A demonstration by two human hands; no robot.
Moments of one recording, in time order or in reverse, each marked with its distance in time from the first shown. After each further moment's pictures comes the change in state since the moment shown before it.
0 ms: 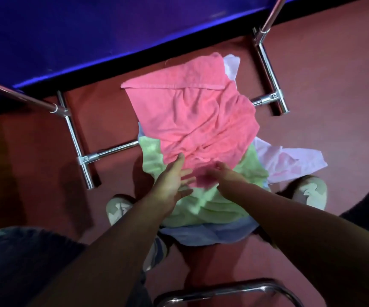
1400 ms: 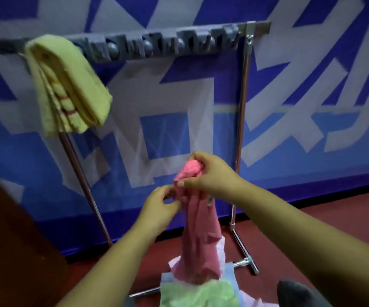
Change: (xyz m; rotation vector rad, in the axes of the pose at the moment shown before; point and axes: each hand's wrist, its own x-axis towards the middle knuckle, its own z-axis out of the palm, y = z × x) left_hand -0.403 0.121 0.004 0.431 0.265 1.351; right_hand -0.445 -0.210 -0.263 0.312 0.806 -0.848
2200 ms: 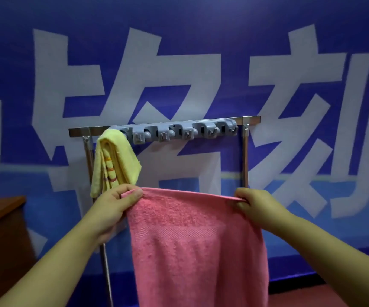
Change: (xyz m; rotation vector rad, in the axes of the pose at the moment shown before) left_hand -0.013 0.113 -0.147 -0.443 0.093 0.055; right_hand -0.021 -0.041 -0.100 -0.588 0.154 -0.048
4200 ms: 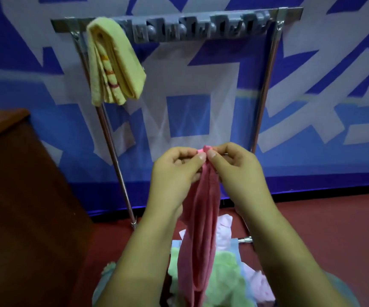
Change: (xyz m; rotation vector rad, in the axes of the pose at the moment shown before) left_hand -0.092 -0.058 0.096 -0.190 0.181 -0.123; right_hand -0.084 -0.089 0.080 1.029 0.133 0.273
